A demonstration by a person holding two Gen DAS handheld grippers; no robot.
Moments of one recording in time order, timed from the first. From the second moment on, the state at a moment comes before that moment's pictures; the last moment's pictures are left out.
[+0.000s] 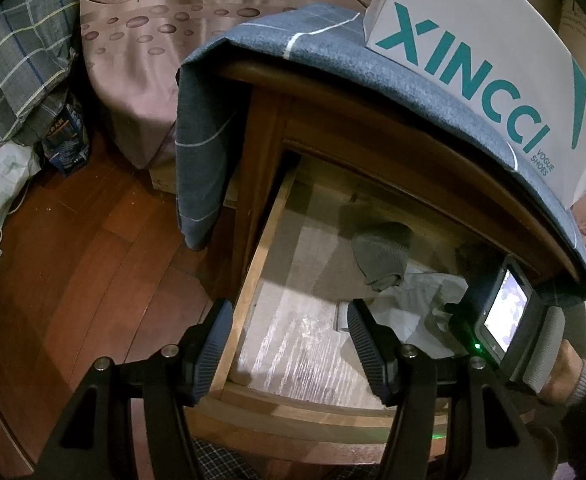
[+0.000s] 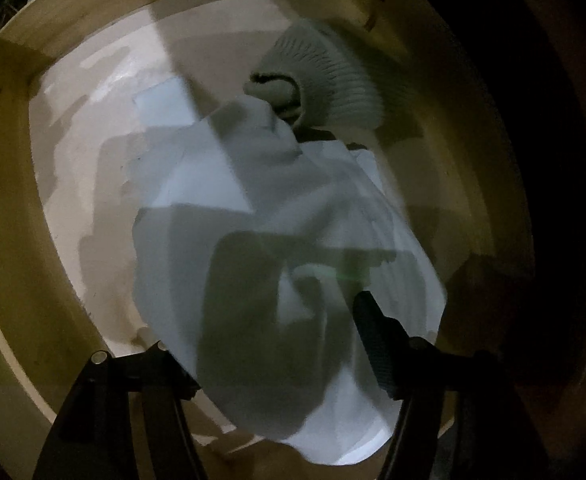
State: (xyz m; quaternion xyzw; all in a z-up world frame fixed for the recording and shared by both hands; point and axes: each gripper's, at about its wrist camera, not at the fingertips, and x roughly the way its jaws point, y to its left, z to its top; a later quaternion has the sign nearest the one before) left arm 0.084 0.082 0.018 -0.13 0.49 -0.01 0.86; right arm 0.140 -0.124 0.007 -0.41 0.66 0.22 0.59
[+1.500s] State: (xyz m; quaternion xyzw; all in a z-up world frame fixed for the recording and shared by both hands) left arm 0.084 0.064 0.015 -0.06 0.50 0.00 0.86; right arm 0.172 -0.150 0.101 -0.19 0.72 0.15 0.65
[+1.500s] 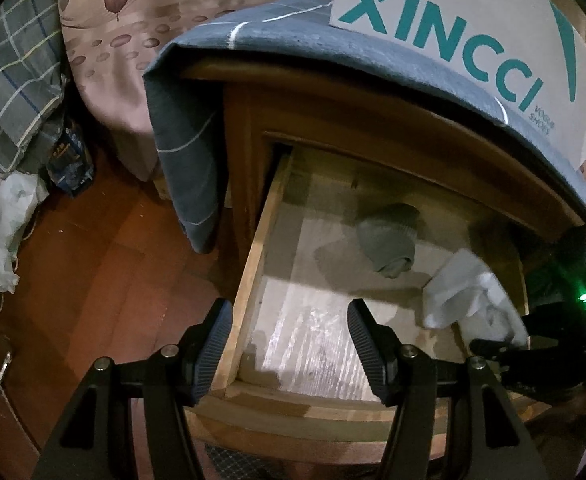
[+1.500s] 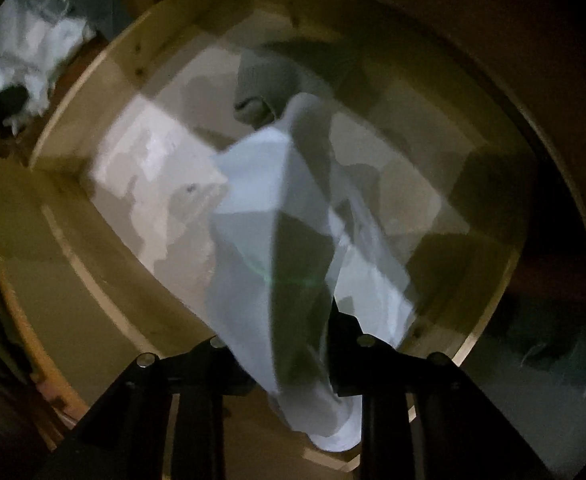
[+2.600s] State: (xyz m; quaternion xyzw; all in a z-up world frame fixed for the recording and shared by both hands) left arm 0.082 0.034 0.011 0.03 0.50 -0.01 0.86; right arm 0.141 -0.187 0.168 0.05 0.61 0.11 0.78
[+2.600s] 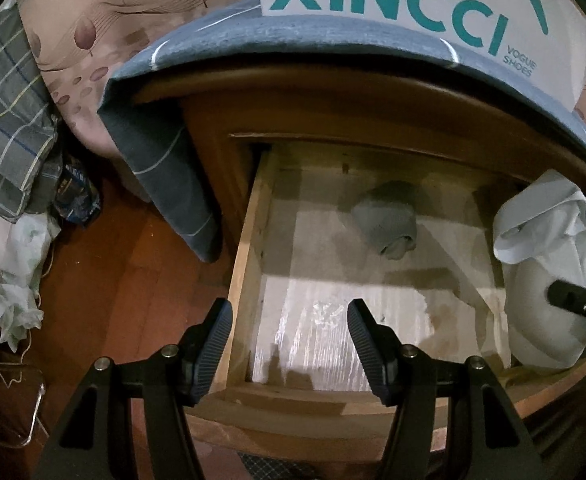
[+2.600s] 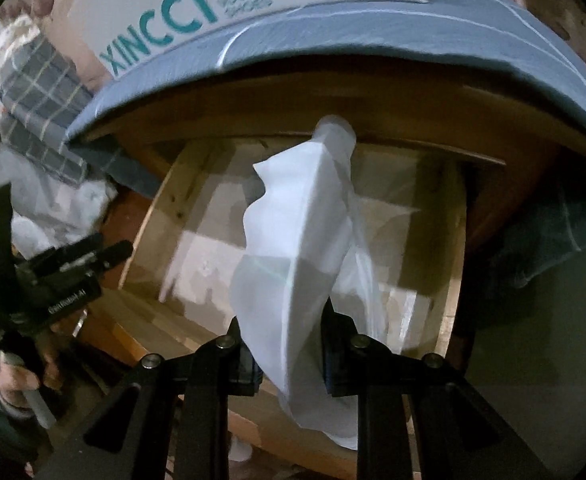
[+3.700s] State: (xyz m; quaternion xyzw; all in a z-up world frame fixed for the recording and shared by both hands) left arm 0.110 -0.058 -0.056 0.55 0.33 -0.13 0.76; right arm 0.141 -0.206 0.154 0.14 0.61 0.10 0.77
